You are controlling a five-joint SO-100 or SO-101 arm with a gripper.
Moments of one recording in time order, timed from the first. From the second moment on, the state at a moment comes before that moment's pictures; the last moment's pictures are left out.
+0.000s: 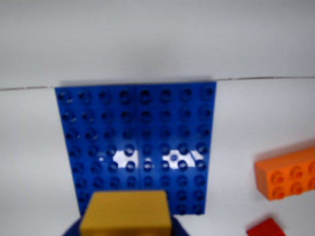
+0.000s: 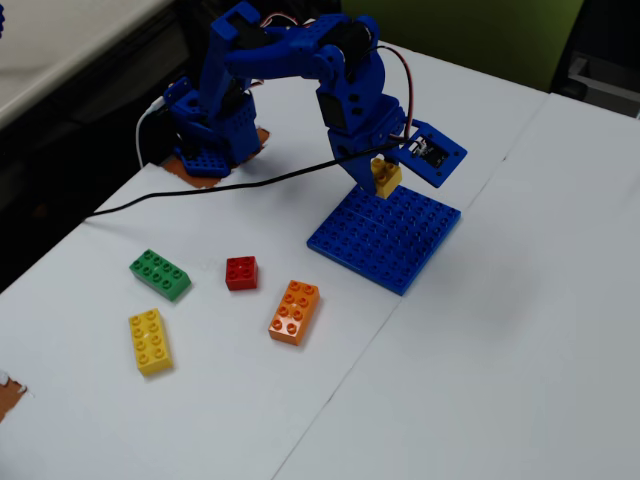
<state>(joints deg) 0.4 62.6 36.8 100.1 -89.4</state>
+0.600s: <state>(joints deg) 0.4 62.6 36.8 100.1 -89.4</state>
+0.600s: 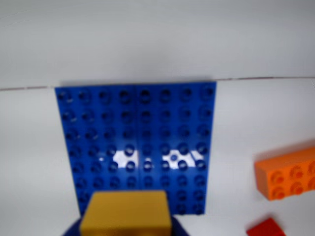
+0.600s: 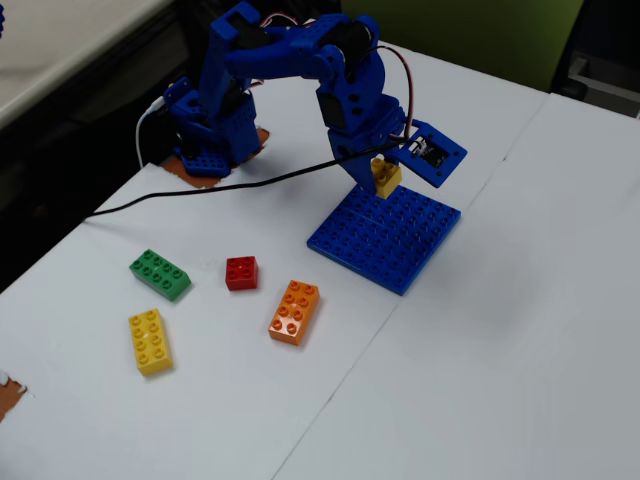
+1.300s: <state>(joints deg) 0.4 62.6 36.8 100.1 -89.4</state>
